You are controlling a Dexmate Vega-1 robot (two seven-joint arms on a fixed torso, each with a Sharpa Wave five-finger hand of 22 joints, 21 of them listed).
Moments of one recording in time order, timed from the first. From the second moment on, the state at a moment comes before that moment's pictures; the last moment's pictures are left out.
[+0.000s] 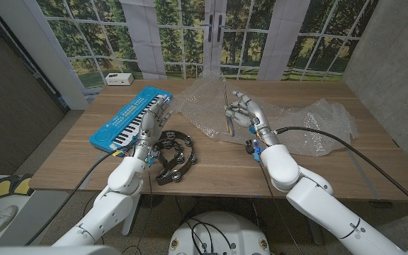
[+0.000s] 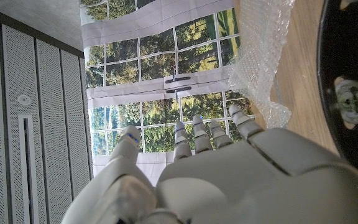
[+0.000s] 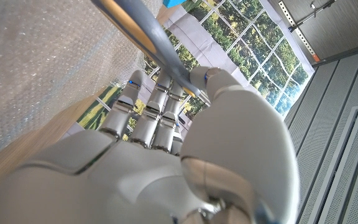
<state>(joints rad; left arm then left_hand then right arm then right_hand) 1.24 0.57 0.29 -1.72 -0.61 -0.47 0.09 0.12 0.05 0.55 -0.14 0.17 0.18 -0.08 0.19 0.18 0.14 -0.02 0.23 0.20 0.01 -0.01 0.18 0.17 0.10 0.08 0.20 0.17 -1.19 -0.58 -0.51 -2.21 0.06 -0.20 -0.45 1.10 0.07 0.41 -0.16 0.85 0.21 0.11 0.20 0.20 0.65 -0.07 0.56 0.69 0.71 -0.07 0.34 0.61 0.51 0.12 0.20 0.18</state>
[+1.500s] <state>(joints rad) 1.27 0.55 0.31 -1.79 -0.35 -0.48 0.25 0.15 0.08 0.57 -0.16 0.18 0.35 -0.11 0.23 0.19 0.13 -0.03 0.23 0.21 0.01 -0.01 0.18 0.18 0.08 0.08 0.19 0.17 -1.15 -0.54 -0.51 -2.14 0.12 -0.08 -0.46 1.10 0.07 0.40 -0.16 0.87 0.22 0.10 0.19 0.20 0.64 -0.08 0.56 0.69 0.71 -0.07 0.32 0.64 0.49 0.13 0.20 0.18</state>
